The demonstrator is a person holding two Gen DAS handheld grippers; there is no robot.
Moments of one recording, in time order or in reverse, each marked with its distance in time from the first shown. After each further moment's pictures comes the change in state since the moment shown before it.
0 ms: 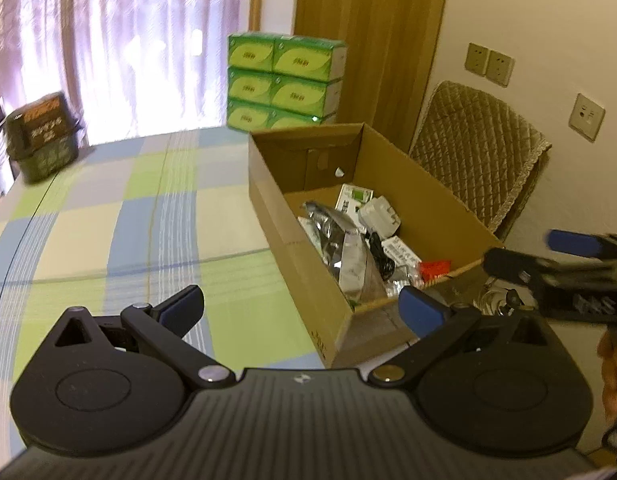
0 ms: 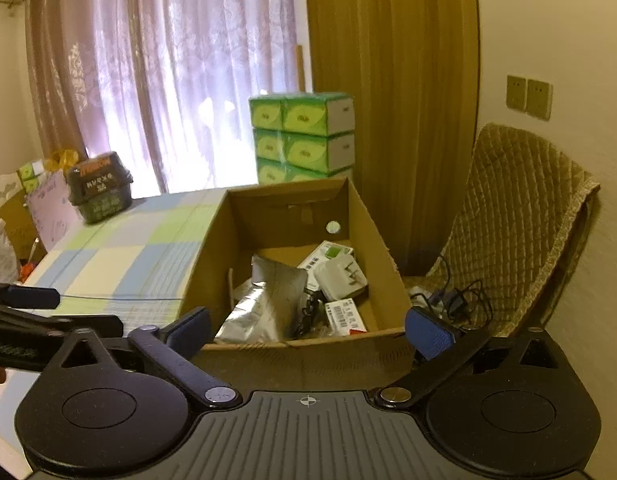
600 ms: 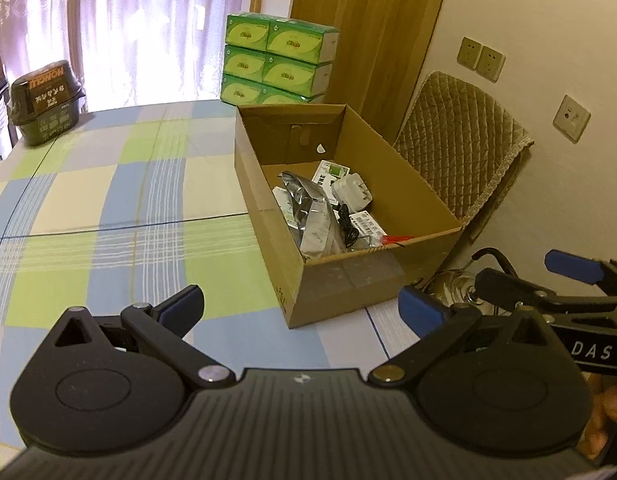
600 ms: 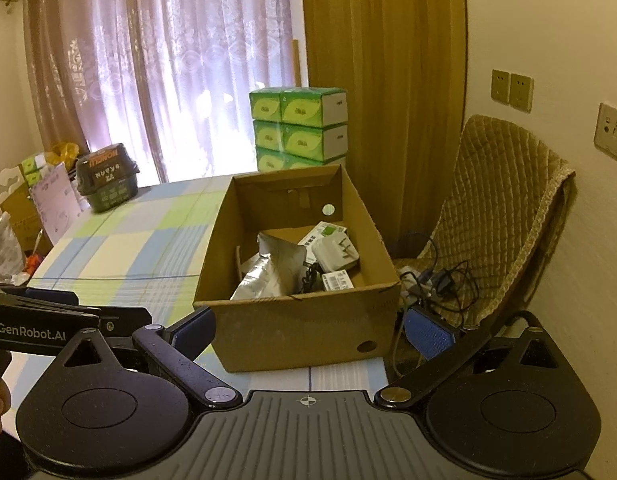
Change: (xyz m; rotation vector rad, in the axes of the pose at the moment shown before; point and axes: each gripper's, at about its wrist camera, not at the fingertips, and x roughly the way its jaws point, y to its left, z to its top) left arm -0.037 -0.024 -0.014 -0.066 0.058 -0.031; right arm -0.053 0.007 -0.012 0.022 0.041 -0.030
